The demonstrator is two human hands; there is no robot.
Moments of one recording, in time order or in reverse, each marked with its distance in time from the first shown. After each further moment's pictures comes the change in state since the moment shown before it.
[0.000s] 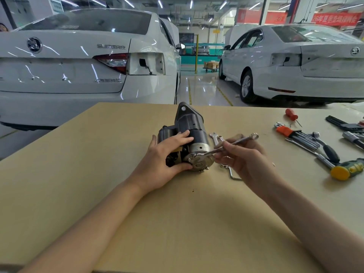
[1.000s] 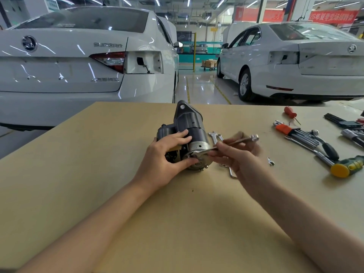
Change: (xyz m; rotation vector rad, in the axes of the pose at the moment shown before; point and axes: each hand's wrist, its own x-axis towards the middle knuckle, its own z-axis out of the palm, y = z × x) left_hand 0.001 0.012 0.010 -0.142 0.165 -0.041; right_hand -0.006 0.005 0.014 -0.014 0.157 -0.023
